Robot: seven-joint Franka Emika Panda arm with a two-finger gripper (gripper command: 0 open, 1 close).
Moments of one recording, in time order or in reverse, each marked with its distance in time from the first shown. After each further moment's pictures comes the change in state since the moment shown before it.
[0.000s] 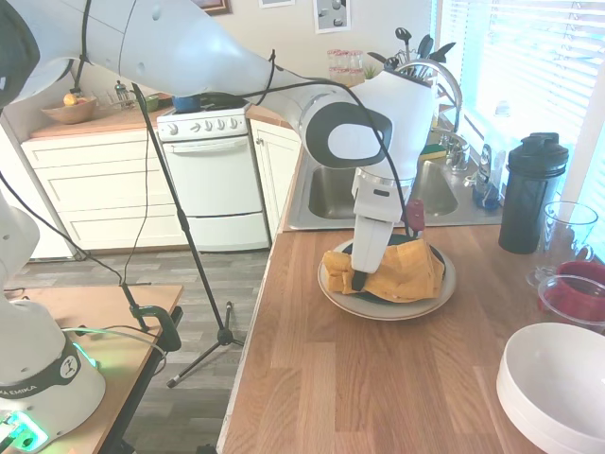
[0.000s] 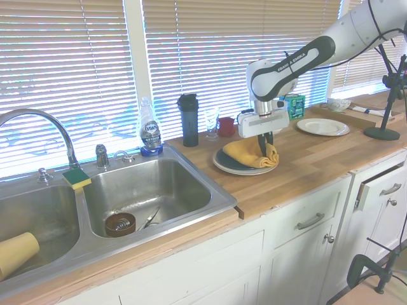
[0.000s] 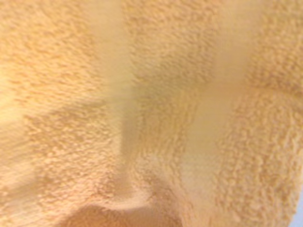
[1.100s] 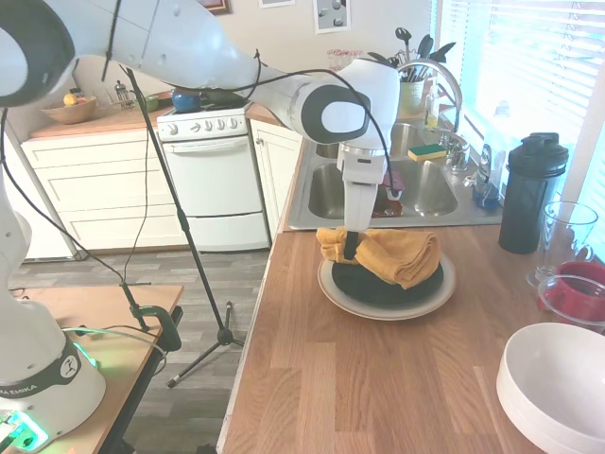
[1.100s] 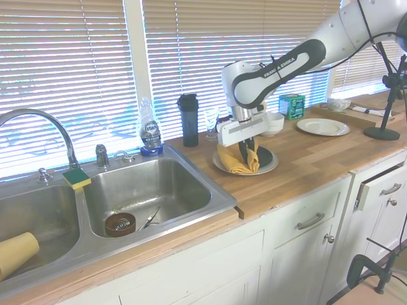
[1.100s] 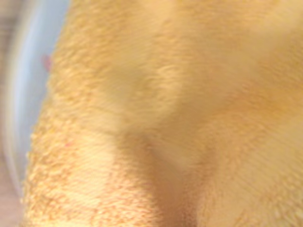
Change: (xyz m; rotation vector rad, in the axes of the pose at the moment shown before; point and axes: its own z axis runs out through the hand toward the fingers) arm -0.089 -0.012 0.000 0.017 0.094 -0.091
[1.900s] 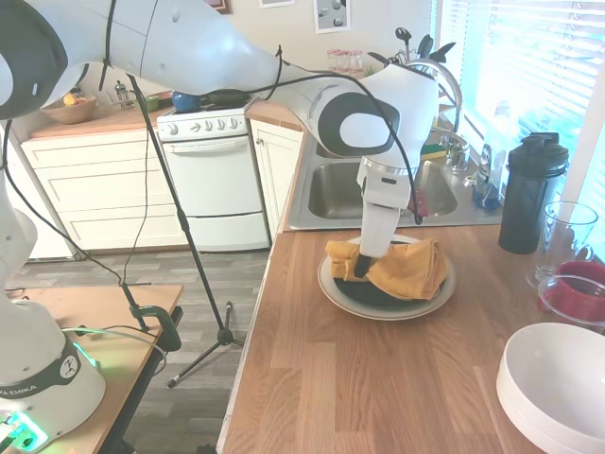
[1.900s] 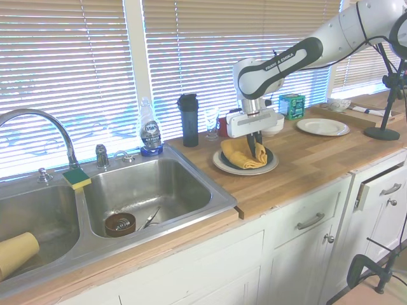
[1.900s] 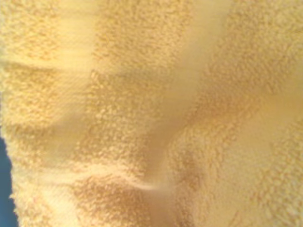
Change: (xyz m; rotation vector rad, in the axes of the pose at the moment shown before) arm 0.062 -0.006 0.000 -0.026 -0.098 0.034
